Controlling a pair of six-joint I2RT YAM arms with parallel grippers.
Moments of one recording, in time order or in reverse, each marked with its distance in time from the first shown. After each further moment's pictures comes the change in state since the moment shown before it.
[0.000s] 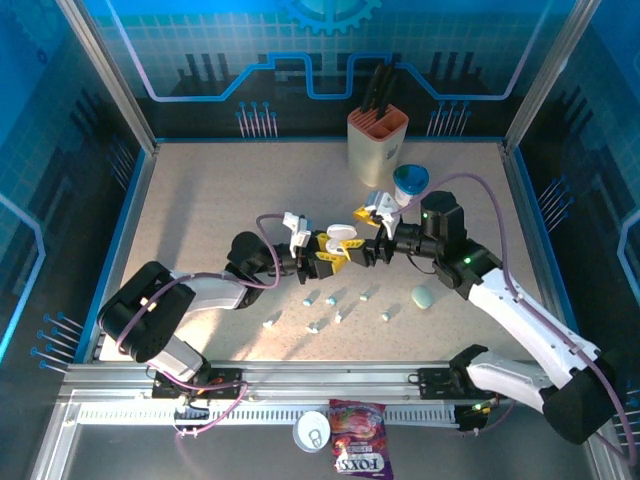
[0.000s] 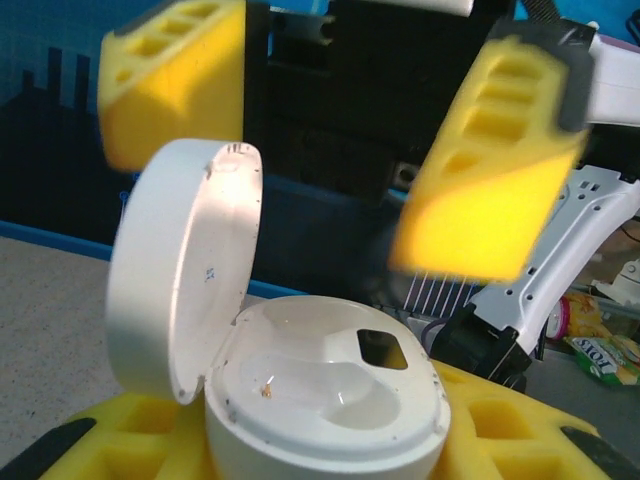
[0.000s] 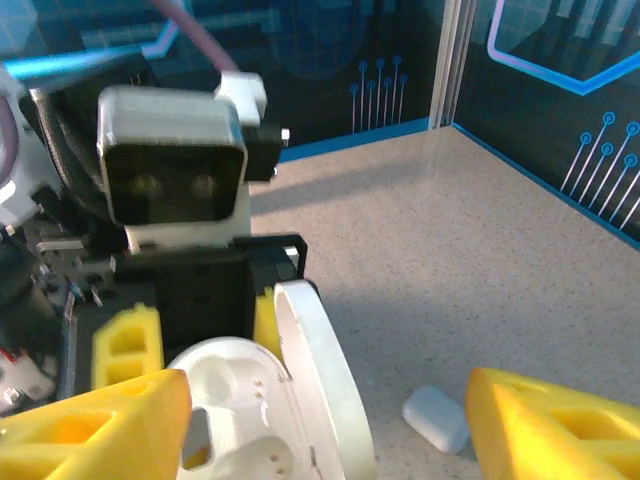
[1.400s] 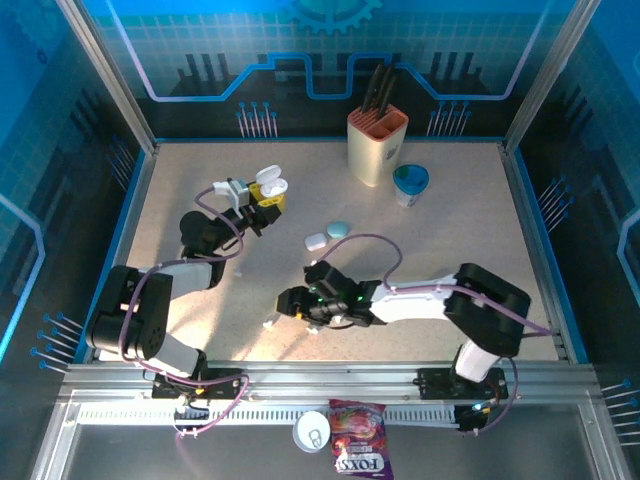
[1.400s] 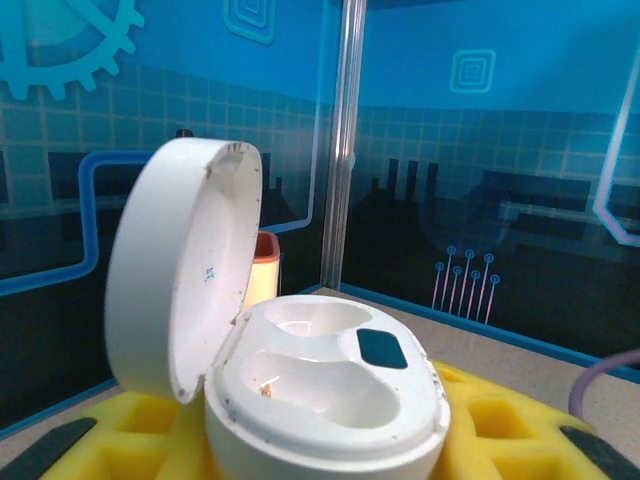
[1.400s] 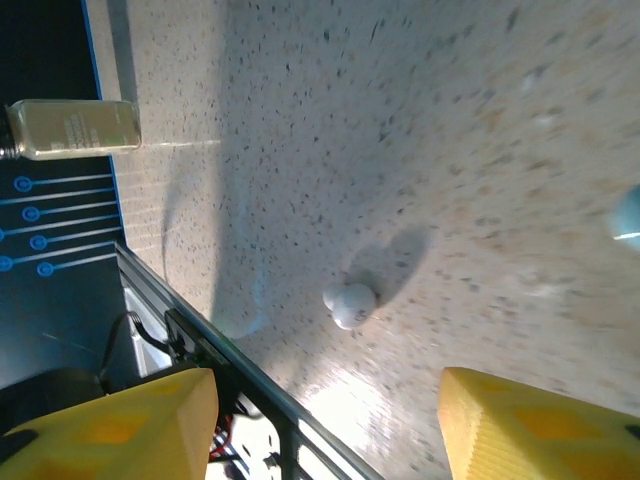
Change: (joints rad) left arm 0.449 -0.042 0.019 -0.001 -0.127 0.167; right arm 0.570 0.661 -0.076 0.346 0.386 1.447
